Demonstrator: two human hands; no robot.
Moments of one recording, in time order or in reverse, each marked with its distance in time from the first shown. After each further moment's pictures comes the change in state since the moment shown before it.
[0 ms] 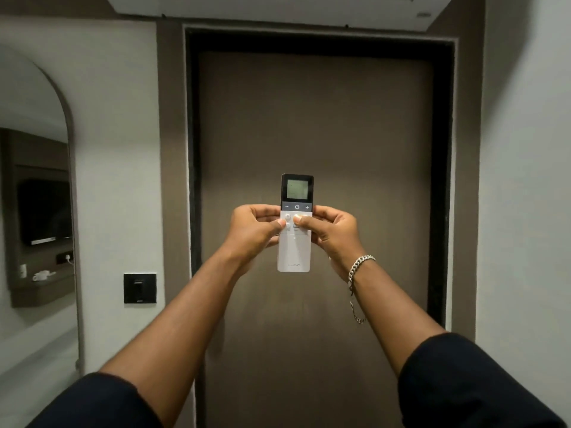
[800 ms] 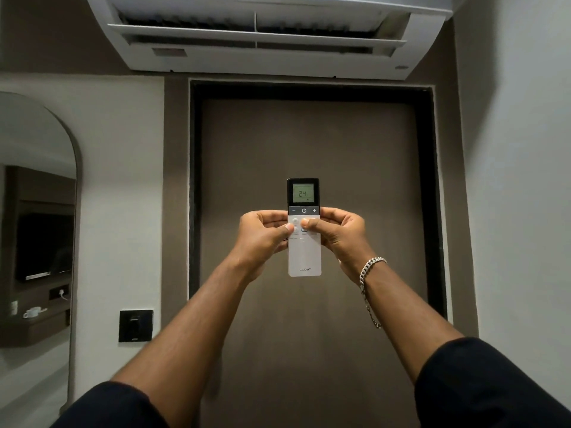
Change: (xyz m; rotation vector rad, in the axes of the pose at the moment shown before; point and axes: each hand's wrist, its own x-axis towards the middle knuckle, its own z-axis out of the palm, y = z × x) left_hand 0.021 0.040 0.014 -0.041 -0.035 0.116; right_hand 0.022 -0.053 -0.012 -0.033 -0.023 -0.138
